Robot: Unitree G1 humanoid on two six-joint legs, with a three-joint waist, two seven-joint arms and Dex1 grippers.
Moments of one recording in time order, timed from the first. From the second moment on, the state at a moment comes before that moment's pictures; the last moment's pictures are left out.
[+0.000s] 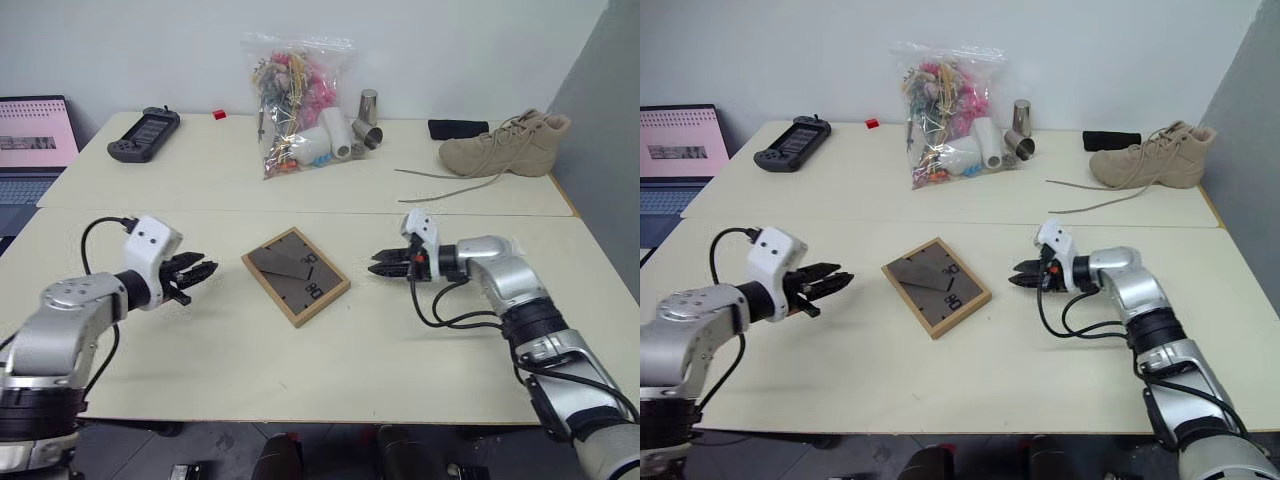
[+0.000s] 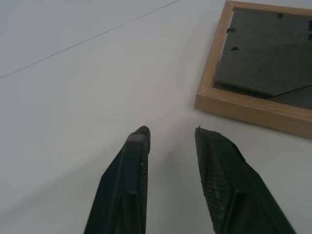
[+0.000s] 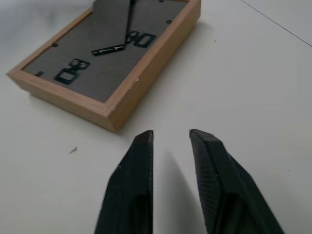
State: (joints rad) left arm -0.29 0.80 0.17 -0.02 -0.32 0.64 -0.68; right arm -0.81 -0.40 0.24 0.57 0.16 0.28 1.09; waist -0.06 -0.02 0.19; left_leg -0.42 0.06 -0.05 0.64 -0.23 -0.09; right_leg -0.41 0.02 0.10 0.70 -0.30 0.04
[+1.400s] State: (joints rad) left arm -0.59 0.55 0.01 0.46 -0.10 0.31 -0.64; right arm -0.65 -0.33 0.35 0.18 0.15 0.49 1.19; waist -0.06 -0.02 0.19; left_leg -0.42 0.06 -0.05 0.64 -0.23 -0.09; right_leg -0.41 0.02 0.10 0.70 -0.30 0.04
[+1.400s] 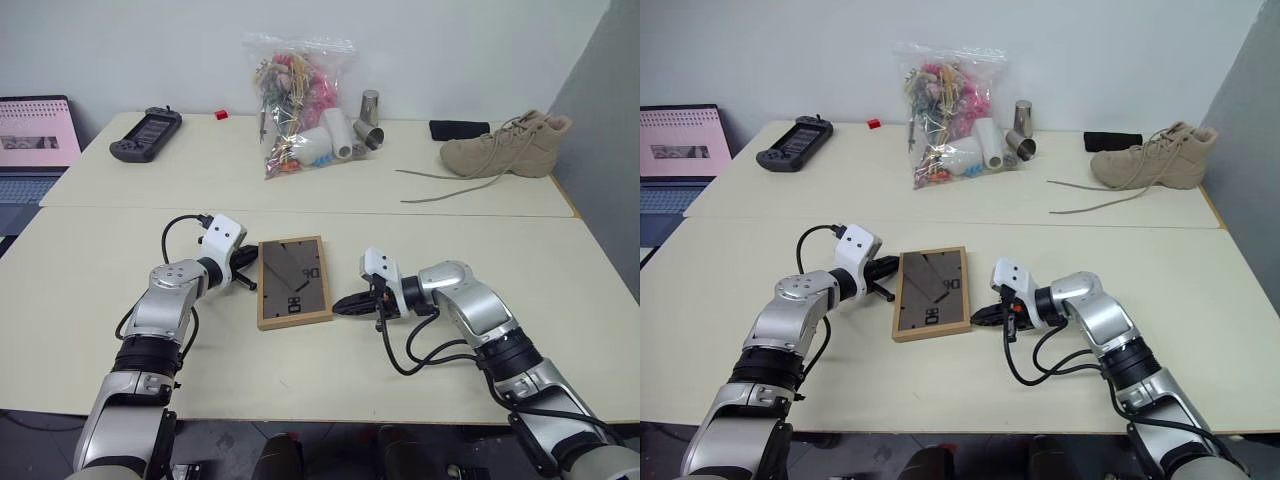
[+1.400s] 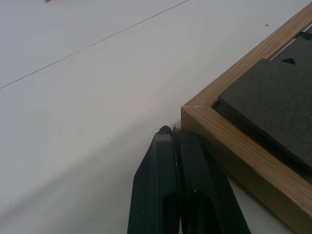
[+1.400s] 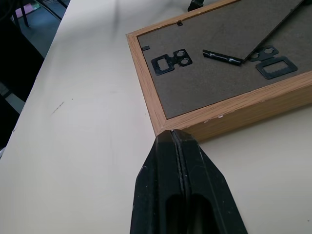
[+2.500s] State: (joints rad) left arm -0.57 0.64 -0.06 0.40 -0.07 0.29 -0.91; right arm -0.68 -0.44 0.29 0.21 0.15 0.49 1.18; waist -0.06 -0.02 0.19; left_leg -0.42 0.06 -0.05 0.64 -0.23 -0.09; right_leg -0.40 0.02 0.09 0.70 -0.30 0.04
